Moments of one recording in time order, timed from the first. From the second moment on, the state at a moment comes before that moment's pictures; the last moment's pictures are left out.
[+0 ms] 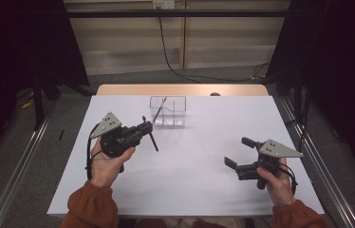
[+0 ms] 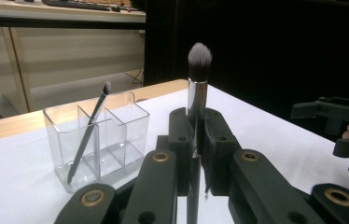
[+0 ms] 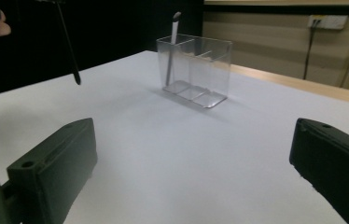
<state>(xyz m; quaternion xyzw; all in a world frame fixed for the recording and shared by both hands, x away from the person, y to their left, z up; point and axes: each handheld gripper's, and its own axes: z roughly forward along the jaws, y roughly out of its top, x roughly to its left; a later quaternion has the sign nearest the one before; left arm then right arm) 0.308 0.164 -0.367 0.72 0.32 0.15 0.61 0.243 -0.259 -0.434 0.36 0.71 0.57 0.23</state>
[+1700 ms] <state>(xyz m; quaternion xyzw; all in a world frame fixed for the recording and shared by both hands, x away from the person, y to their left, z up) 0.386 0.158 -0.329 0.70 0.33 0.19 0.60 0.221 -0.284 -0.446 0.38 0.68 0.57 0.27</state>
